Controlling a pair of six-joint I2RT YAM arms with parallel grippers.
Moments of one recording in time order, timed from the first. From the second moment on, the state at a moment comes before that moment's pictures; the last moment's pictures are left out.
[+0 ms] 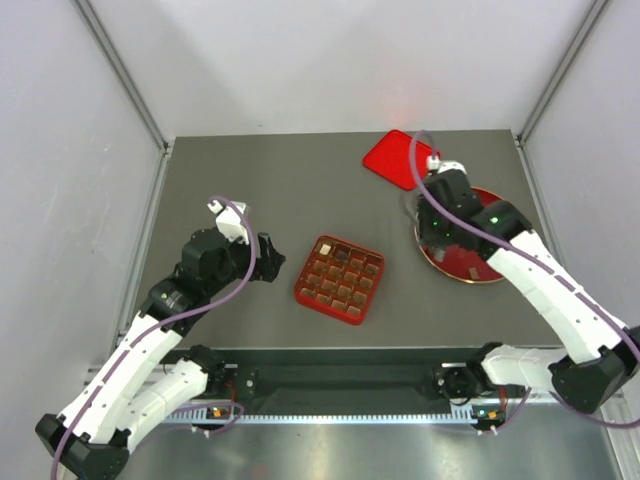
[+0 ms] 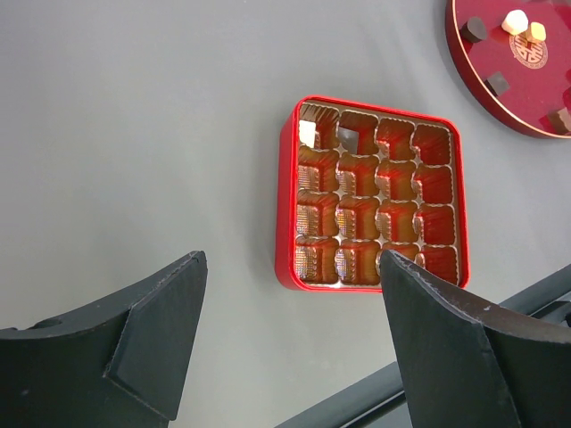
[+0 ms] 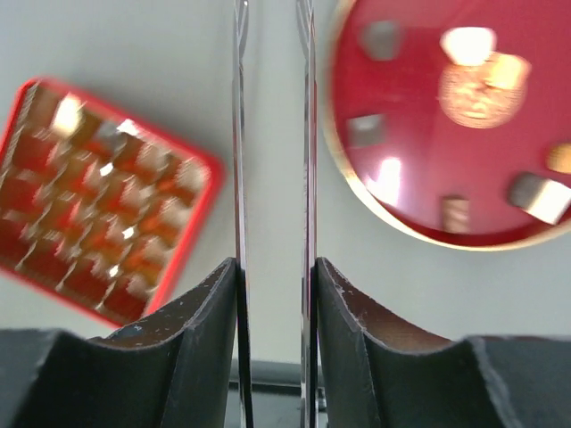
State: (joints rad) left arm -0.51 0.72 0.78 -0.50 0.02 -0.32; right arm 0.65 1.23 1.32 -1.00 0.31 0.43
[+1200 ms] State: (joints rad) left arm -0.51 0.73 0.78 -0.50 -0.01 -0.32; right arm 0.33 1.27 1.00 -0.77 0.22 0.23
